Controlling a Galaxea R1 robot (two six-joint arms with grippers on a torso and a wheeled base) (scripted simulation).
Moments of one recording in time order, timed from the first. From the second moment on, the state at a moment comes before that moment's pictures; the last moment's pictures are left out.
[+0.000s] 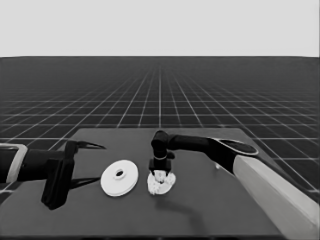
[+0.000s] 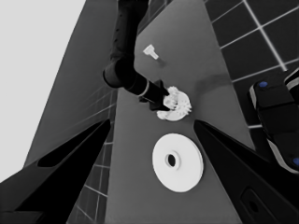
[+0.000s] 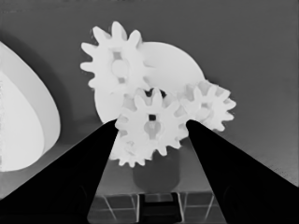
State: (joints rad) left arm -0.34 1.75 -0.42 0.31 0.68 0.35; right arm -0.10 3.09 -1.78 -0.27 -1.50 1.39
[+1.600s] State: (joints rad) left arm -0.34 1.75 -0.42 0.31 0.68 0.35; right arm -0.11 3.09 -1.78 -0.27 -1.50 1.72
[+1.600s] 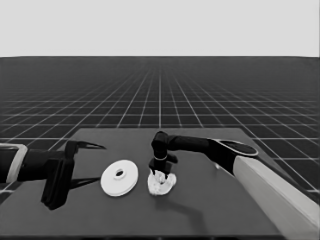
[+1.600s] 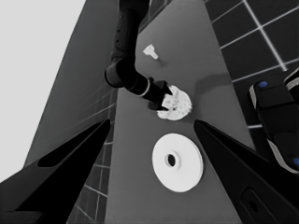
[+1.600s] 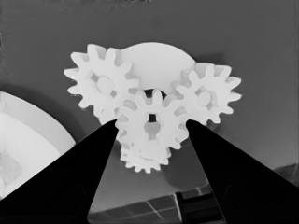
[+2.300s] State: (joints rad) left arm -0.34 1.75 -0.42 0.31 0.68 0.35; right arm -0.11 3.09 -1.78 -0.27 -1.50 1.87
